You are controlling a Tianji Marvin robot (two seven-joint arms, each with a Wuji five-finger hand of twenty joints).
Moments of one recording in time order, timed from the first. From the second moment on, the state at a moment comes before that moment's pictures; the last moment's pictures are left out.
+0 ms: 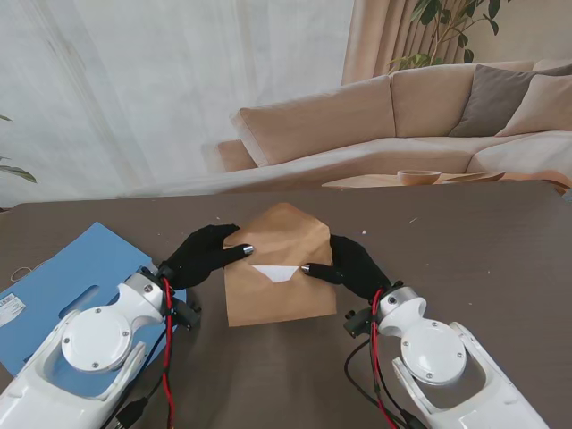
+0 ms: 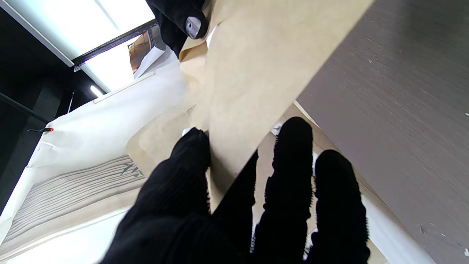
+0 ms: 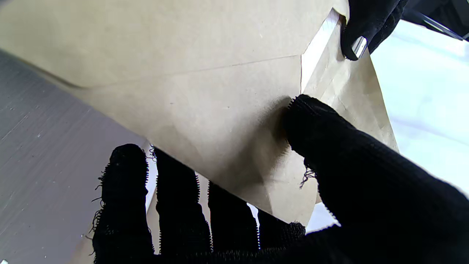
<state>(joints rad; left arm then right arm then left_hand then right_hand) 1.69 -1.10 -1.32 -1.94 0.00 -0.02 -0.20 -1.71 -1.13 1.23 -1.86 -0.07 0.01 0.03 1.23 -0.19 0.18 -0.05 0.68 0.27 0.74 0.95 1.01 0.22 0.79 0.74 0.75 0.40 0.90 0.84 0.27 0.51 1.25 0.85 0.63 -0.67 0.94 -0.11 0.71 -0.06 0.94 0.36 0.89 0.08 0.67 0.40 0.76 0.20 0.65 0.49 0.30 0.34 1.24 0.75</state>
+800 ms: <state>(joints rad) 1.72 -1.09 -1.36 -1.95 0.01 -0.03 -0.27 -1.71 -1.18 1.22 -1.88 0.03 0.08 -0.09 0.74 -0.36 0.35 -0.05 0.49 0.28 0.31 0.47 0.67 0.26 0.45 0.53 0.48 0.37 0.51 0.74 0.09 0.43 0.93 0.83 0.75 -0.64 0.99 -0.13 0.85 -0.11 1.01 0.38 1.13 0.15 0.77 0.48 1.00 0.22 0.89 0.55 0.52 0.39 1.44 0.79</state>
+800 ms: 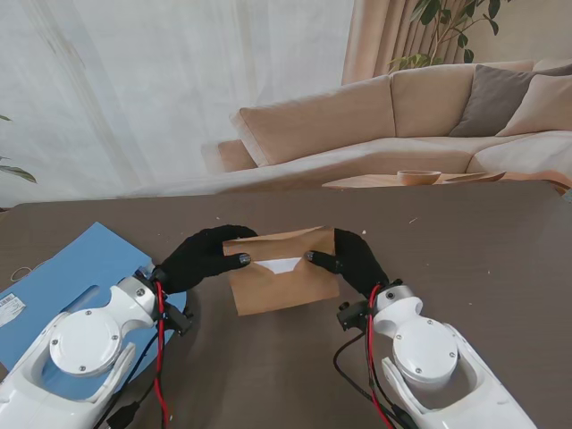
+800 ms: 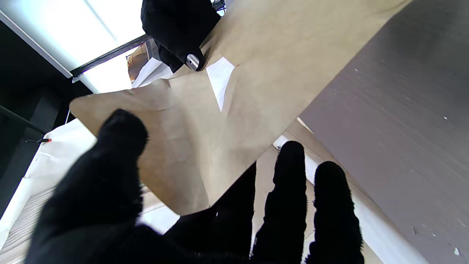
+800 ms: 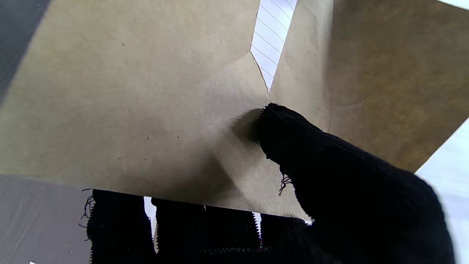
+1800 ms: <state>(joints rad) 1.73 -1.10 -1.35 -1.99 0.00 0.10 -0.27 -1.74 -1.18 1.21 -1.88 -0.02 0.01 -0.12 0.93 -0.24 0.17 -0.05 0.73 0.27 0.23 0.60 0.81 0.31 0.36 0.47 0.58 0.42 0.41 0.81 0.12 0.45 0.90 0.89 0.75 -0.64 1.00 -0.15 0.85 -0.11 1.01 0.40 1.14 0.15 0.77 0.49 1.01 0.22 0.90 0.56 0.53 0.39 1.45 0.79</state>
